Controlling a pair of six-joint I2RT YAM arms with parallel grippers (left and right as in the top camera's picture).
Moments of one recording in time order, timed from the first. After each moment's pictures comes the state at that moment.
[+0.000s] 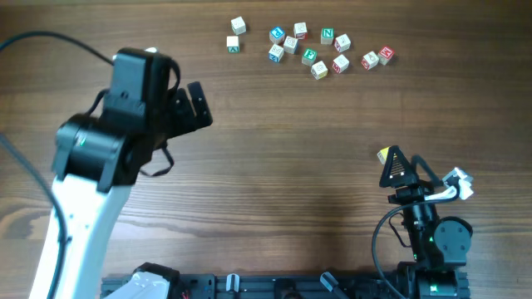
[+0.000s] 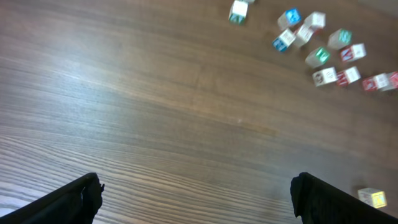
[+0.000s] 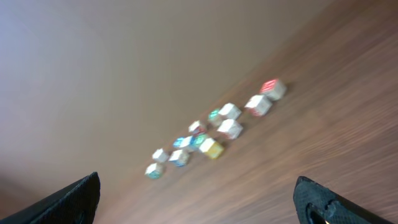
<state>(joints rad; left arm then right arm) -0.29 1.29 1.56 -1.23 -0.15 -0.53 -0.03 0.05 0.01 0.02 -0.14 0.81</state>
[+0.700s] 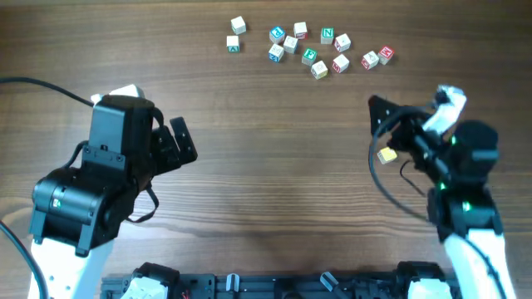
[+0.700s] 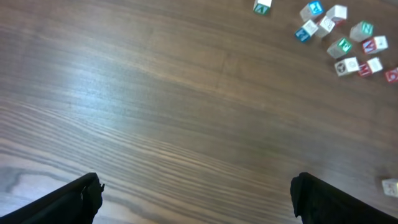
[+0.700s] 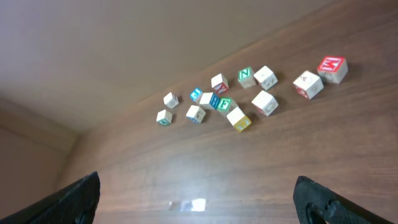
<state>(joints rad) -0.29 1.08 1.43 -1.30 -0.21 -0.54 -0.03 0.90 0.64 -0.11 -0.39 0.53</state>
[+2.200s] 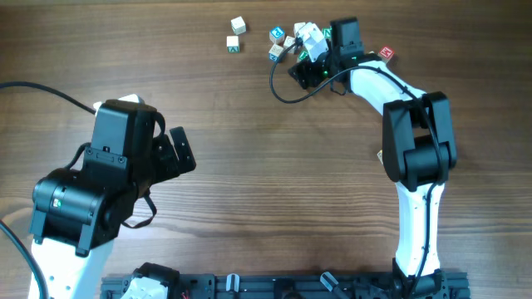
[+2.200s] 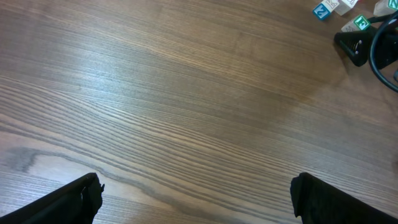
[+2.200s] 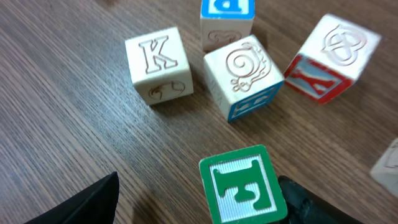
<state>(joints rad) -0.29 1.08 1.43 -1.38 -0.21 -0.54 0.23 2.36 1.67 -0.18 -0.39 -0.40</state>
